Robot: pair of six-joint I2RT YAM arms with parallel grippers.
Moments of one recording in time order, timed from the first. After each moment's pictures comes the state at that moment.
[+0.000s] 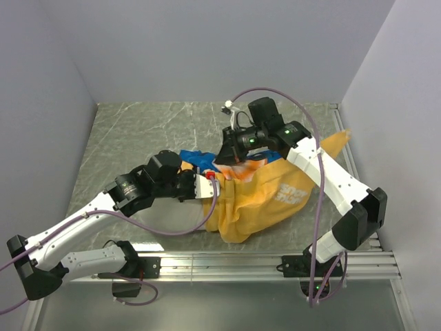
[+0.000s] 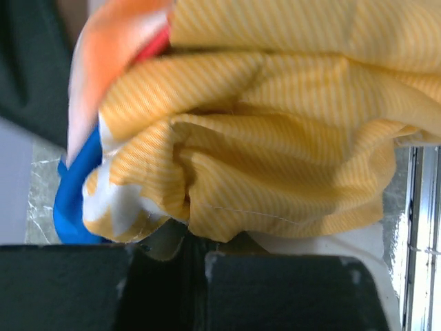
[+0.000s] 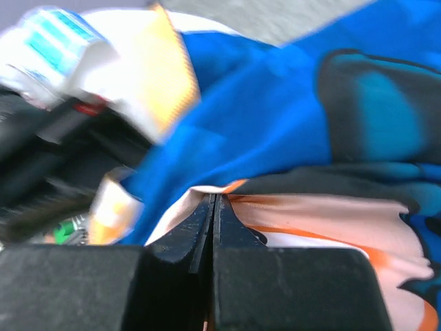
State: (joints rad) left arm -0.88 1.02 1.06 -0.59 0.25 0.68; right arm 0.59 1.53 1.53 -0.71 -0.79 0.20
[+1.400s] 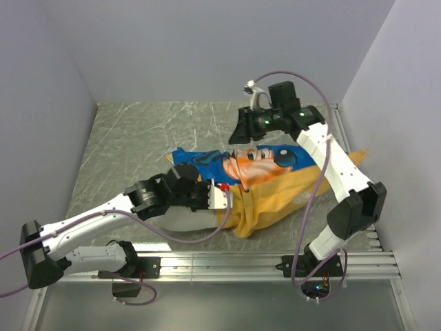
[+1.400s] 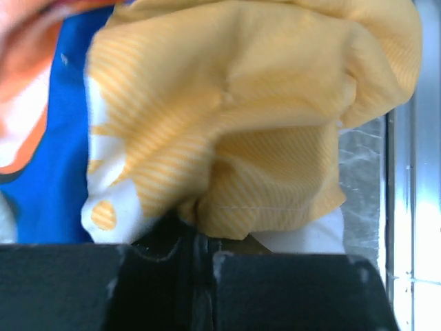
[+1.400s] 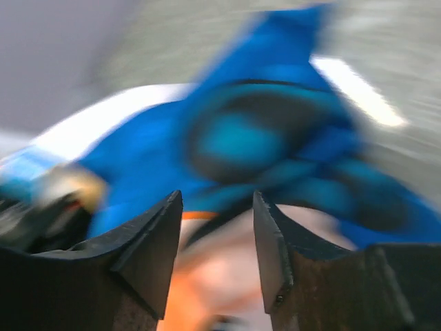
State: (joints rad) left arm -1.00 1.10 0.97 -0.47 0.21 0.61; right arm 0.43 1.62 1.69 -0.77 -0.72 0.18
